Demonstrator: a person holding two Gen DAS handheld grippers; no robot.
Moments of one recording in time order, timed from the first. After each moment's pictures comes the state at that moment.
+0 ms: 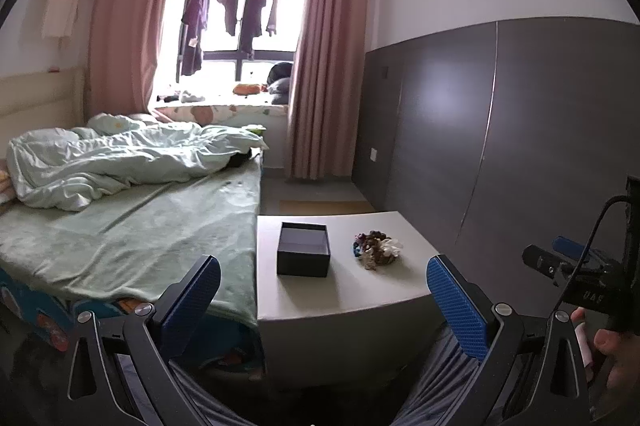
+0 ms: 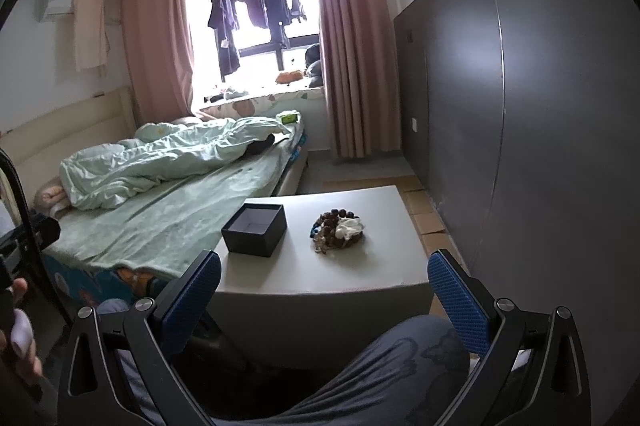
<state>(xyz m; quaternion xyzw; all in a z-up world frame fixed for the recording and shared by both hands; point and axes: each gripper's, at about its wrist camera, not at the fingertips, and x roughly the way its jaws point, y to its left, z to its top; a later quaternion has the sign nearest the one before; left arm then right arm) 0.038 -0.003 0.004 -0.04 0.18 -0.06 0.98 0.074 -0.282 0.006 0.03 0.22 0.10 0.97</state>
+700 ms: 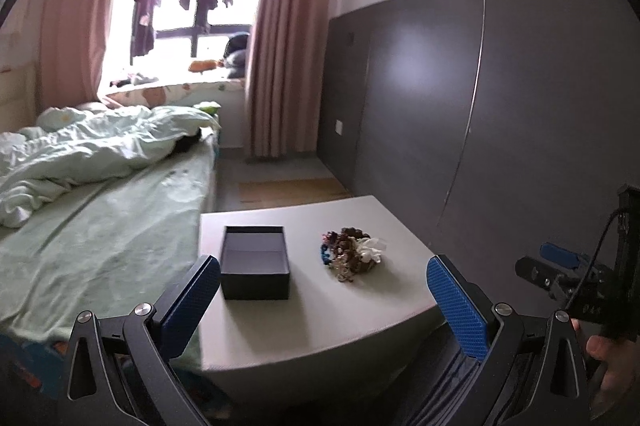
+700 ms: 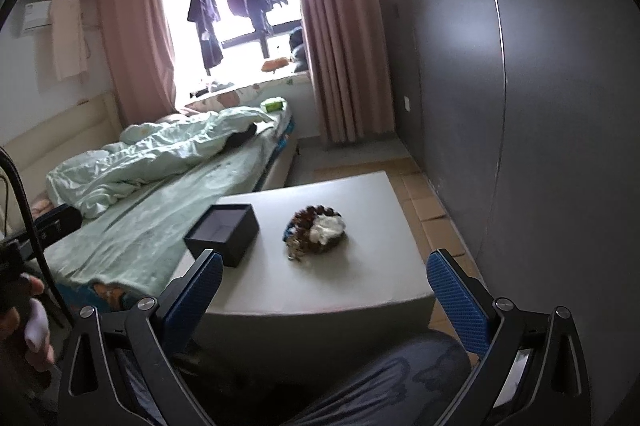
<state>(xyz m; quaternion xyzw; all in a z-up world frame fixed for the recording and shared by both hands) 0.176 -0.047 -0.025 -0.03 0.24 -0.14 0.96 0.157 -0.318 -0.032 0.07 0.26 0.09 0.96</state>
